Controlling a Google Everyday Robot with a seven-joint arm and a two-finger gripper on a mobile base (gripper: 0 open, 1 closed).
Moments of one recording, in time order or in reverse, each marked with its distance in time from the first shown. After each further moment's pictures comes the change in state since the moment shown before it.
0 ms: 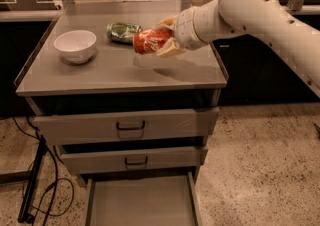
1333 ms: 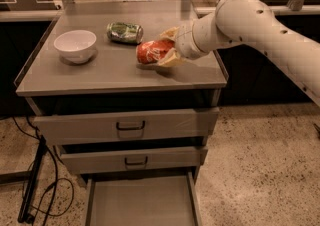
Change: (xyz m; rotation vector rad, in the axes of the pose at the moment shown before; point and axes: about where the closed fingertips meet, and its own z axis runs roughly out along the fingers) arm 0.021 0.023 0.016 -0.038 0.027 0.042
